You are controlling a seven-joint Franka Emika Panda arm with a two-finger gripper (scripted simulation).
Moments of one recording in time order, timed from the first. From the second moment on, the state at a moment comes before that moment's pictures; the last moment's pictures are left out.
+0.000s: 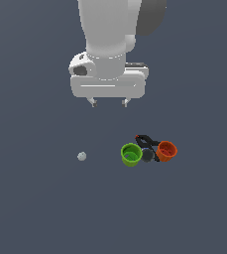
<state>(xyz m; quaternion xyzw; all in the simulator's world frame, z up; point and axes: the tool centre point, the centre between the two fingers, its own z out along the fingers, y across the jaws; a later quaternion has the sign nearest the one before) -0.010 -0.012 0.330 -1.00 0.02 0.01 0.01</state>
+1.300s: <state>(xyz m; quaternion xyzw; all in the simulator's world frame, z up) -0.004 -0.050 0.316 -1.00 0.00 0.01 0.01</state>
